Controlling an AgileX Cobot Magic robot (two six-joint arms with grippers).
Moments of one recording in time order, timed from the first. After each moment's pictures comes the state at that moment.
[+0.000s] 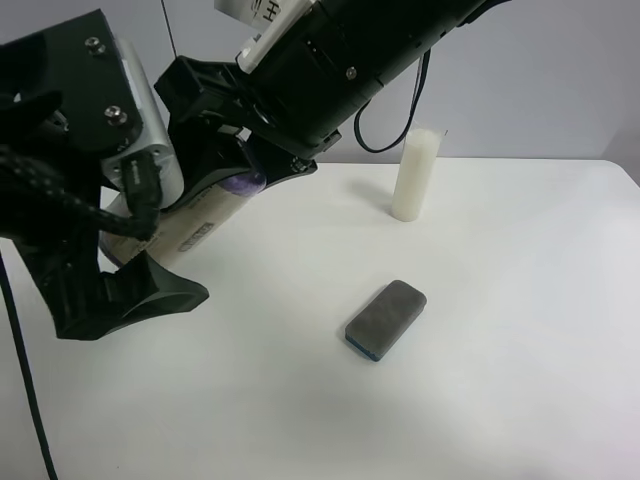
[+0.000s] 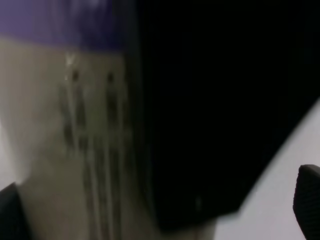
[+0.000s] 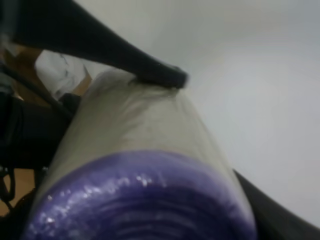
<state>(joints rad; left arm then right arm) -0.86 1.09 -0.86 0.04 0.67 0.29 0.72 1.65 -1.38 0.82 0.92 -0.42</state>
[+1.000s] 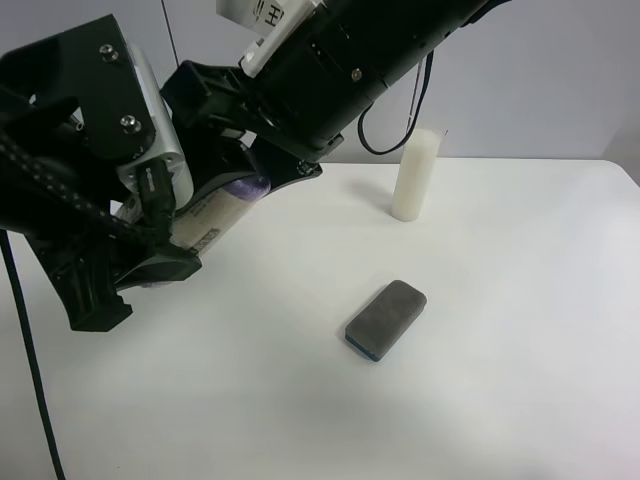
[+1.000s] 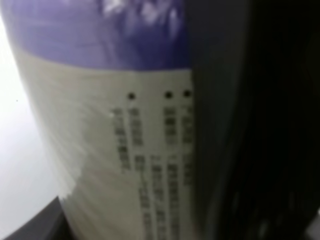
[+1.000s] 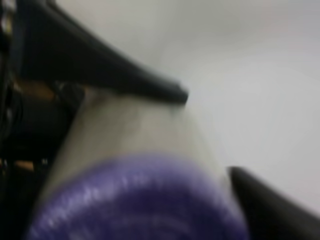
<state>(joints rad) -0.86 1.11 -0.86 0.08 0.67 0.29 0.72 1.64 -1.38 0.81 0.93 -0.42</state>
